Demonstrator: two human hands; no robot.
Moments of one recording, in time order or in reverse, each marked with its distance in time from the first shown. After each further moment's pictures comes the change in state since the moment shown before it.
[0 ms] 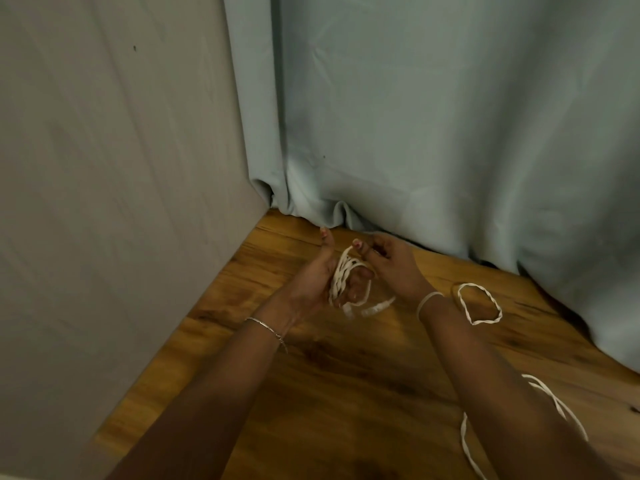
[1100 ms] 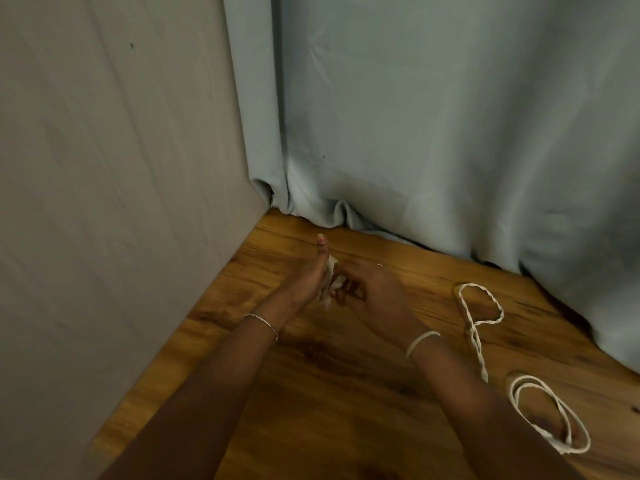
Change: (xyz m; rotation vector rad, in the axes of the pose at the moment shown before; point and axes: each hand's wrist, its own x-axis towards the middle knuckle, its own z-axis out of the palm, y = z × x) left_hand -0.002 0.000 -0.010 0.414 0.372 -0.077; right_hand -0.043 -0.008 0.022 -0.405 -0.124 -0.317
